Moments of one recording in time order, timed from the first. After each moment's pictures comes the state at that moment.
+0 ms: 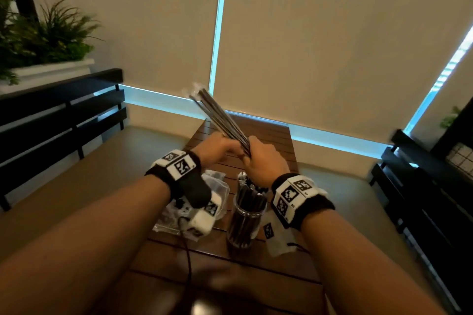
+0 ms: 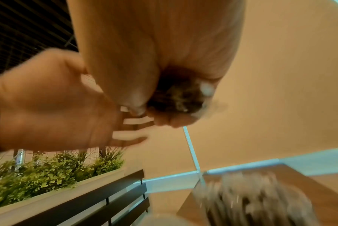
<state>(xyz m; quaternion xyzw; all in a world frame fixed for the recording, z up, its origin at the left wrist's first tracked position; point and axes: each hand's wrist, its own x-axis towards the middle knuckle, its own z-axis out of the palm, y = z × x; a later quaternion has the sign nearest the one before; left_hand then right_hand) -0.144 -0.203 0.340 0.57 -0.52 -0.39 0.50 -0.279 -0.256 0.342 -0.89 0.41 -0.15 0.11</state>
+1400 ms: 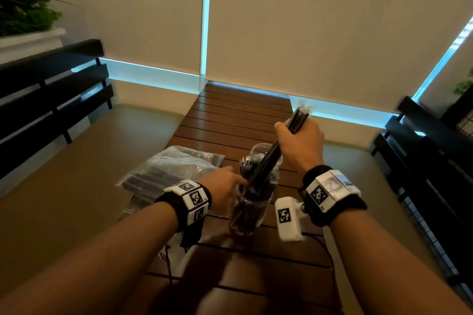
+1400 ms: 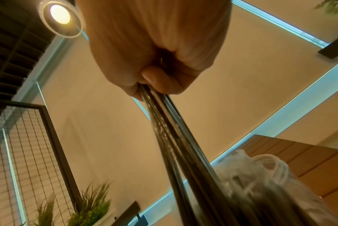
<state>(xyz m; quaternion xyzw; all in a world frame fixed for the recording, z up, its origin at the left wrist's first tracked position) -0.140 -0.247 0.223 0.68 -0.71 -0.16 0.08 -0.298 -0.330 0.308 -0.72 0.48 -0.46 0.21</state>
